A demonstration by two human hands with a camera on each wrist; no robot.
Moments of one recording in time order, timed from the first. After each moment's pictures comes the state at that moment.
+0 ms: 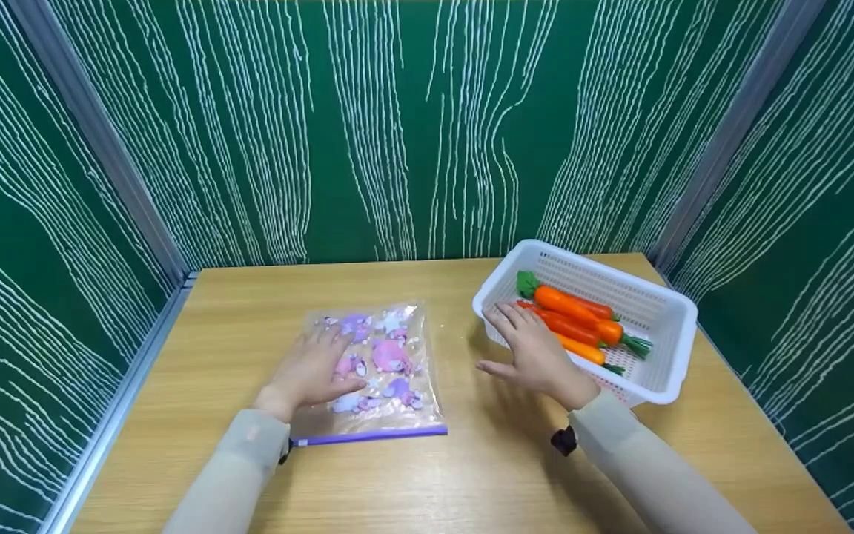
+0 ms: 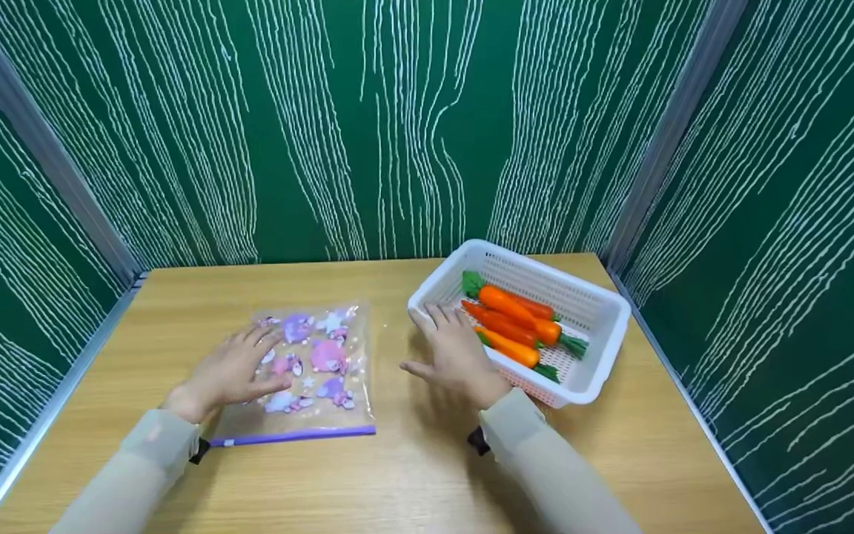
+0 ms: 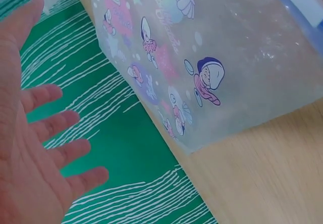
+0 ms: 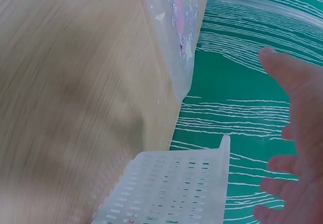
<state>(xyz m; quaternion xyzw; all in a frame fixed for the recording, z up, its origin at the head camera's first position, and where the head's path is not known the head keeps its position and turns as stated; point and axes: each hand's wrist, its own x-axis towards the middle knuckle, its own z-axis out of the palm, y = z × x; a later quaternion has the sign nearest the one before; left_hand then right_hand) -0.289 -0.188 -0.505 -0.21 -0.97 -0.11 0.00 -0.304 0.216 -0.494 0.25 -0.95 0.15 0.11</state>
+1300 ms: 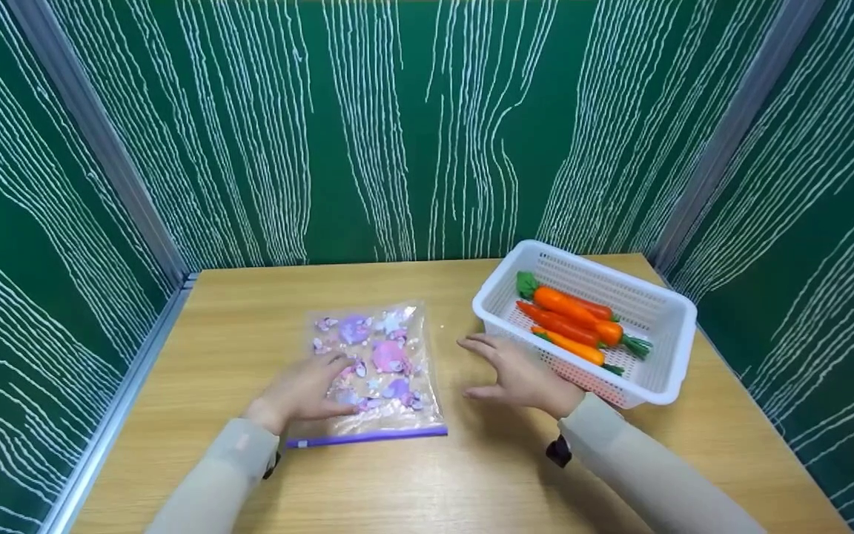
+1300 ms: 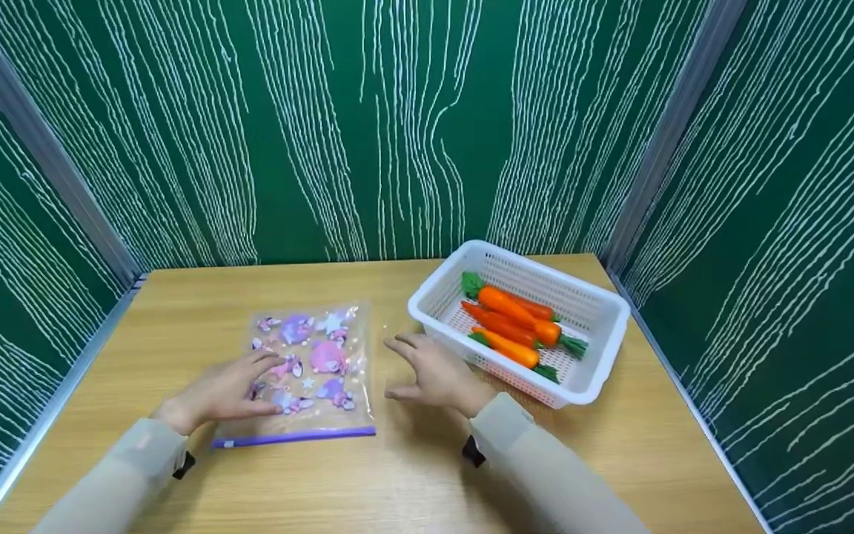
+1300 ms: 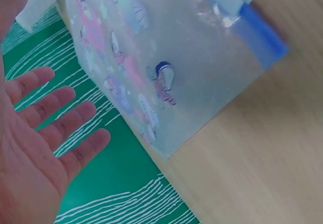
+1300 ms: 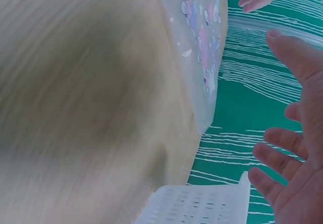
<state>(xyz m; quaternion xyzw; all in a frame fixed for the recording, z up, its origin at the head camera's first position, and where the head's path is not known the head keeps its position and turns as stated) -0.279 -0.200 -0.517 -0.25 -0.96 -0.14 -0.06 -0.294 0.199 -0.507 0.33 -0.93 0.19 0.02</state>
